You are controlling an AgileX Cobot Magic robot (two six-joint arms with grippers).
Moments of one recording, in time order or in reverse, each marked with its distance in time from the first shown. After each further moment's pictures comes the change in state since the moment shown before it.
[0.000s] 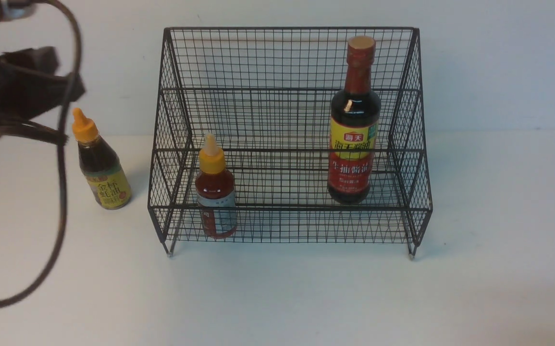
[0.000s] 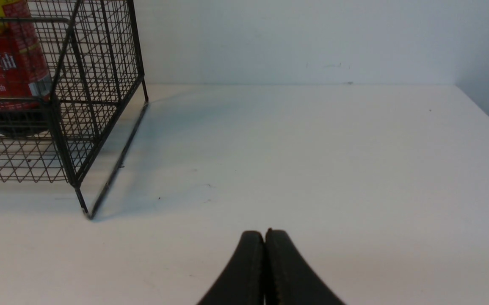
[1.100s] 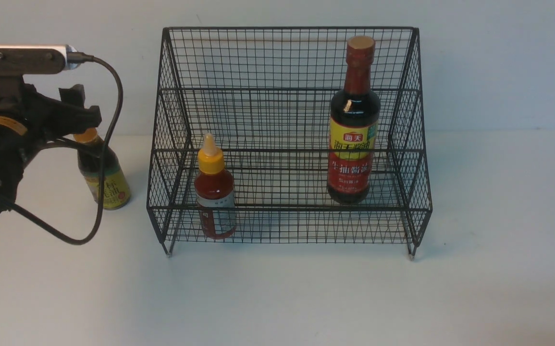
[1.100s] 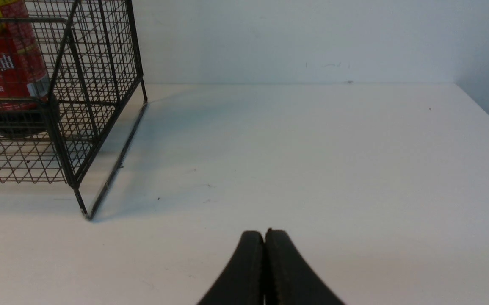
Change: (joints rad) right arm 0.000 0.000 0.000 0.000 0.000 0.003; left arm 0.046 0.470 -0.097 0.152 -0.285 -0.001
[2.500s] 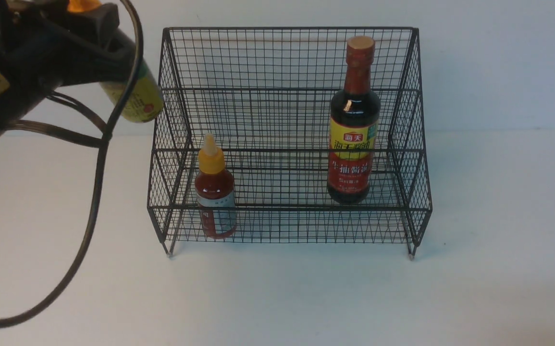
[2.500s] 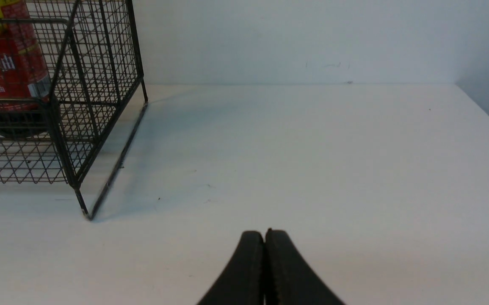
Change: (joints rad) right arm 0.000 0.000 0.000 -0.001 0.000 0.001; left arm -0.291 -0.470 -0.022 0.190 0.267 -0.123
